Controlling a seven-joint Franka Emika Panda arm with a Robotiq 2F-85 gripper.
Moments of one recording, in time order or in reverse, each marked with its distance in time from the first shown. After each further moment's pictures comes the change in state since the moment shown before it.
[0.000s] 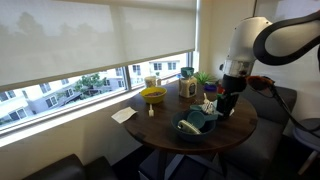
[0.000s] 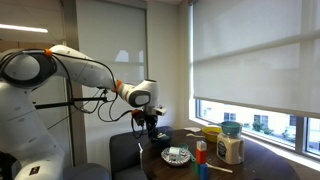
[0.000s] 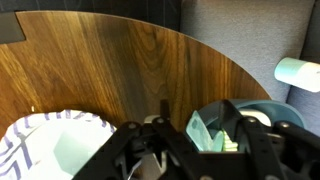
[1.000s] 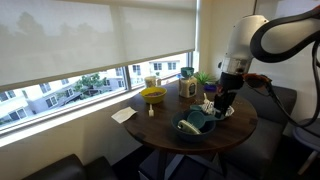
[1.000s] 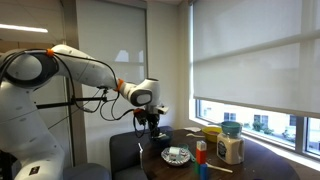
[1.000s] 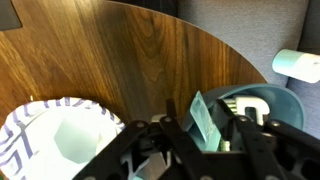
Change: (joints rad) arm -0.004 0.017 -0.008 0.026 0.006 0.010 0.002
